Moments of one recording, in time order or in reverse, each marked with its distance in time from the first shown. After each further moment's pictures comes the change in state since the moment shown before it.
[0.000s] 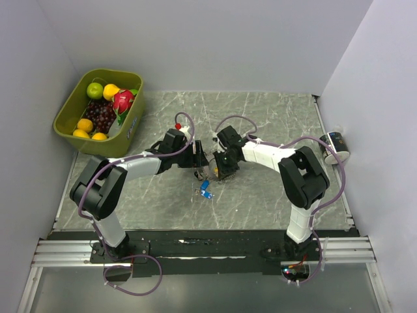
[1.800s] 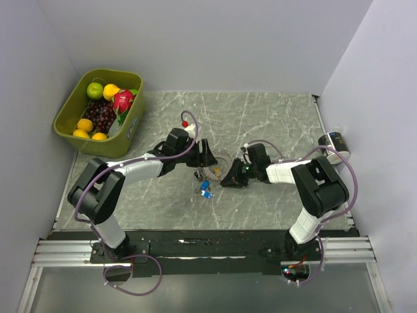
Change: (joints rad) left arm -0.059 -0.040 0.005 0.080 0.071 -0.037; right arm -0.201 -0.165 -0.533 0.653 -0.380 0.529
